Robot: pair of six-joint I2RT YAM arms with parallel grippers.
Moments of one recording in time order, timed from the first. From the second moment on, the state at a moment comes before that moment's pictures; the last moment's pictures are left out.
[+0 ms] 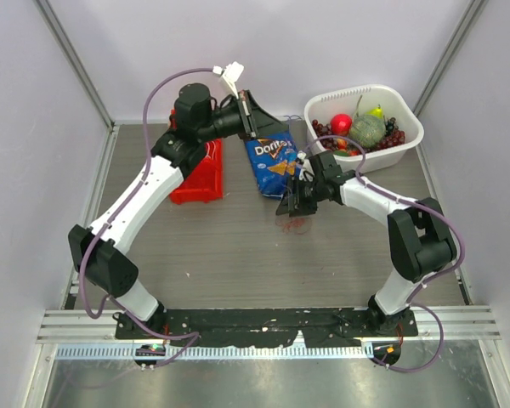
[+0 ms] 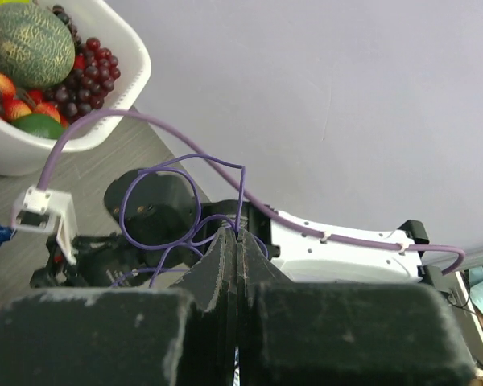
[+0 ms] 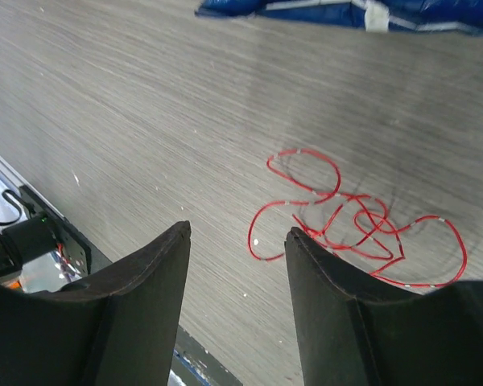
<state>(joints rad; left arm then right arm) -0.53 1.61 1.66 -0.07 0.65 -0.84 0.40 1.68 1.09 -0.36 -0.50 0.43</state>
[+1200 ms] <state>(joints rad) -0.05 2.17 1.79 0.21 -0.04 -0.99 0.33 1.49 1.05 -0.64 -0.16 0.31</state>
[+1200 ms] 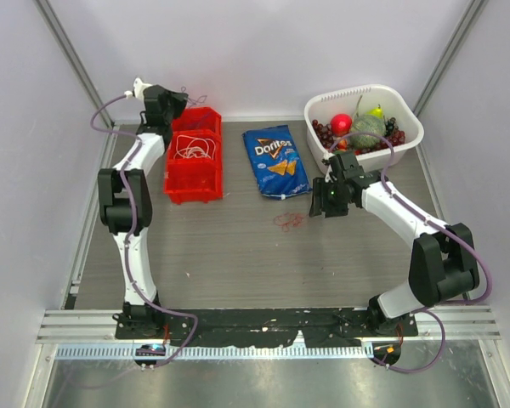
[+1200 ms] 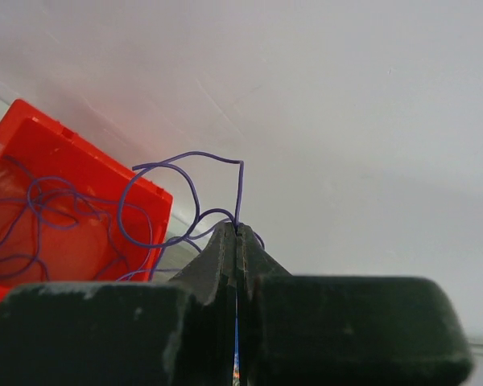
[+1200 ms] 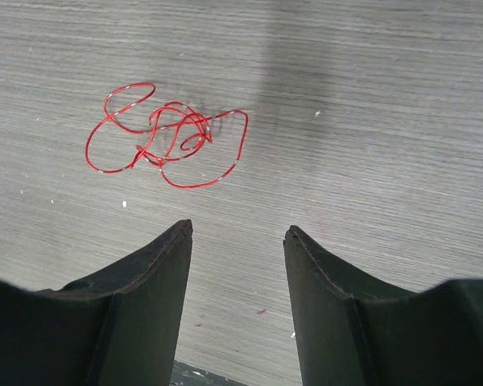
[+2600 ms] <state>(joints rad) -0.03 2.28 1.92 -0.05 -0.10 -1.03 0.32 1.51 1.06 -0.66 -0.16 0.31</state>
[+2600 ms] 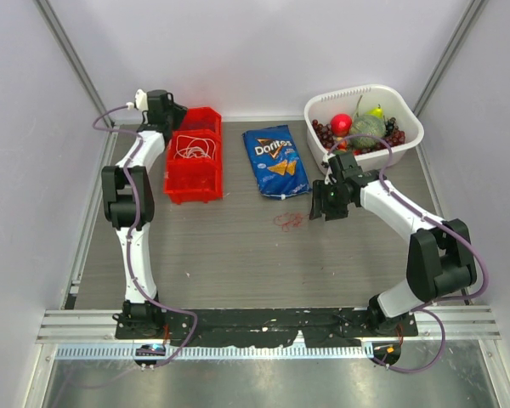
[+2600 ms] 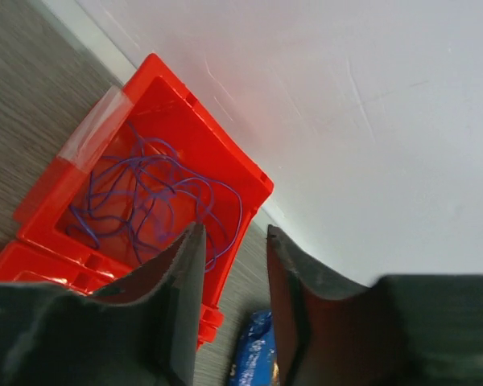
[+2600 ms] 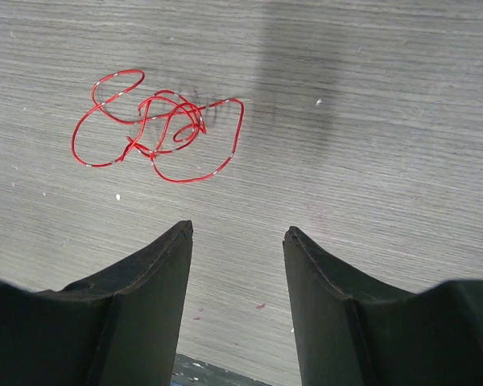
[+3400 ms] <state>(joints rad) -0.30 1.63 1.32 -0.19 0.15 -0.84 0.32 1.73 1.10 -0.58 -0.31 0.35</state>
